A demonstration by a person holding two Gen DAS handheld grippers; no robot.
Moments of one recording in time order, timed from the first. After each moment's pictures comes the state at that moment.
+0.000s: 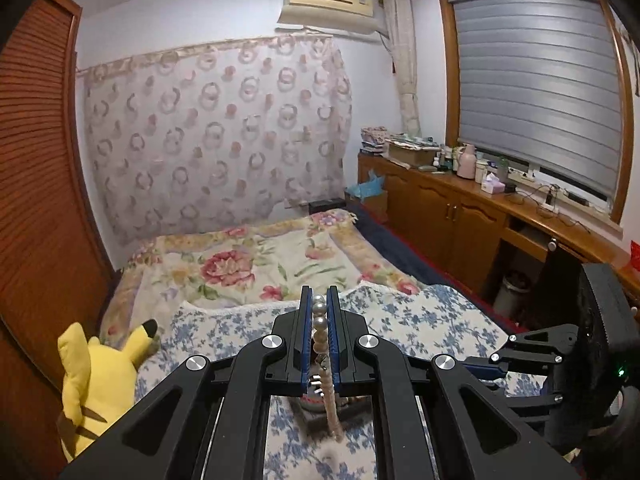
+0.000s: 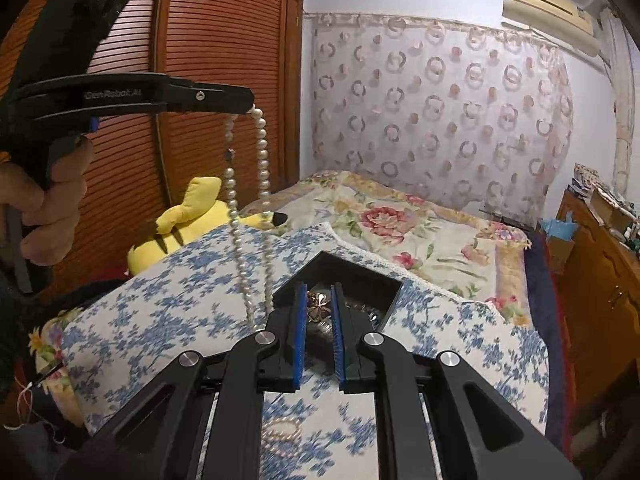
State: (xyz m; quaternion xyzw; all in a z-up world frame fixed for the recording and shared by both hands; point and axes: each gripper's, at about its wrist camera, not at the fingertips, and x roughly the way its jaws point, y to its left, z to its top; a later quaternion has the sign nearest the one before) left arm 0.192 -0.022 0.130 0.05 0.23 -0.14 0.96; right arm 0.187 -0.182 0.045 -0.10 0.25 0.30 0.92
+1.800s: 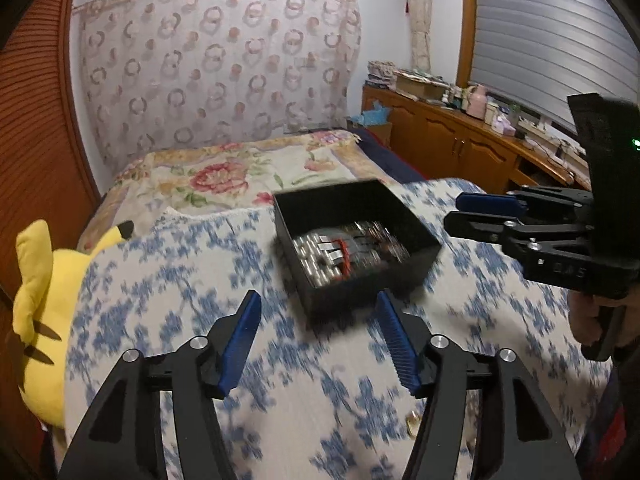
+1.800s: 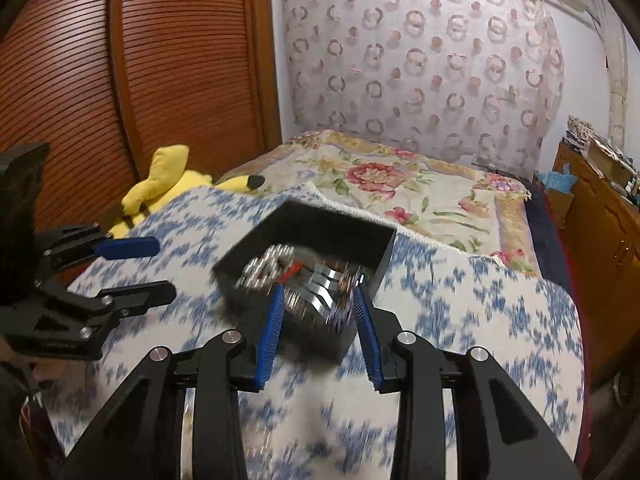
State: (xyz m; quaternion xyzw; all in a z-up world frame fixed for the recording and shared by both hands) left arm 0.185 0.004 -0.041 0.03 0.34 -0.15 0.93; right arm 0.233 -0.182 -0.027 -0.07 0.32 0.27 0.90
